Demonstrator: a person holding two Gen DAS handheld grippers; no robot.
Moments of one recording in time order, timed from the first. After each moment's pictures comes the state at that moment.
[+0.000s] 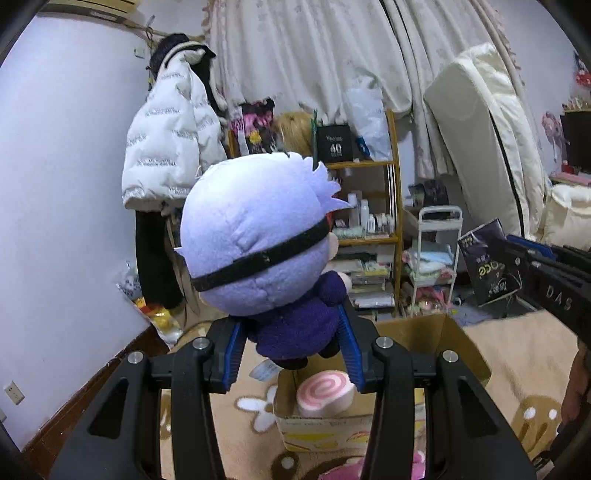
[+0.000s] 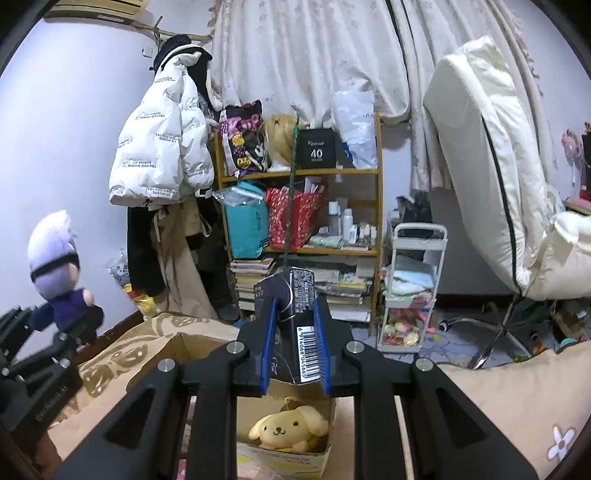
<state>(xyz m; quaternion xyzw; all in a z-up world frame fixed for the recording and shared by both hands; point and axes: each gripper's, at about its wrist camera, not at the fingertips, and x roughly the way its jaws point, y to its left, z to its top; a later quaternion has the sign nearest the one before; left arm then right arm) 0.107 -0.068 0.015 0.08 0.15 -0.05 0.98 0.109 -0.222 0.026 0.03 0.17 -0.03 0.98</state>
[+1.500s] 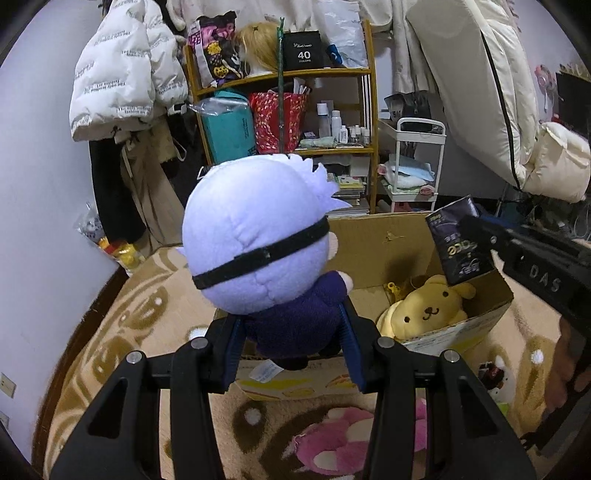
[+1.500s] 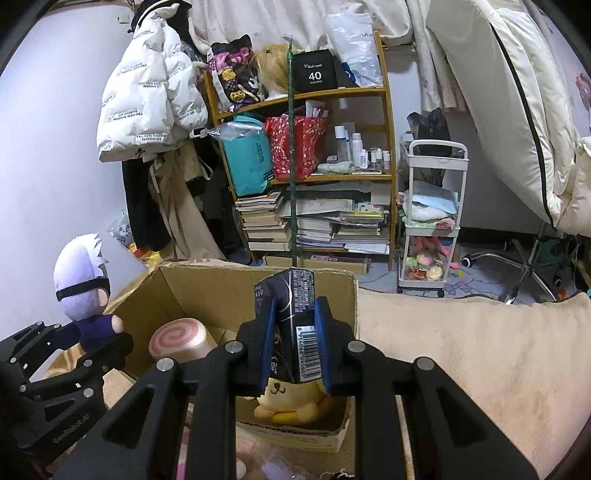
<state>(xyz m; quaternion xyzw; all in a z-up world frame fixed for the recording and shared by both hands) 0.150 -0.082 -0.063 0.09 0.31 -0.10 0.94 0.149 -0.239 -0.058 0.08 0.29 -0.01 0.96</state>
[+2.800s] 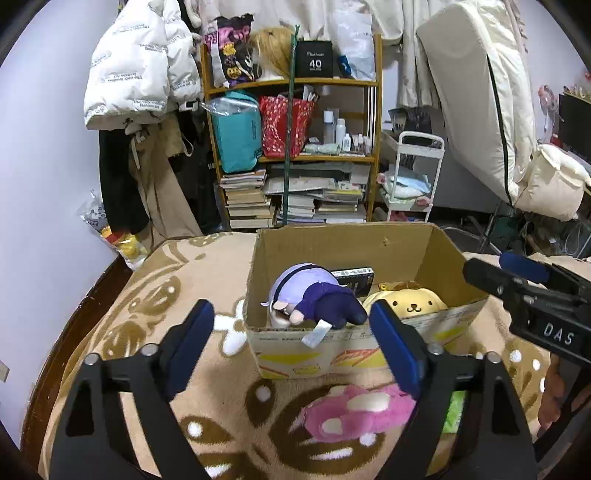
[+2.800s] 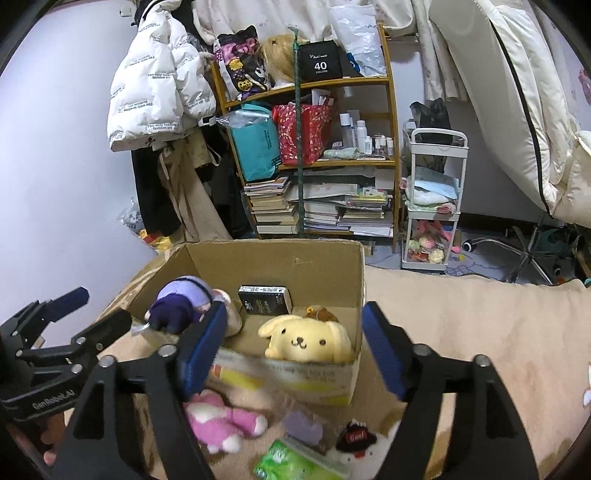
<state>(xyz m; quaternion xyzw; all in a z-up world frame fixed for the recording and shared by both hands) 0.117 -0.052 -0.036 0.06 0.31 -0.11 0.94 0.107 -0.229 -0.047 0.08 0.31 0.01 0.95</state>
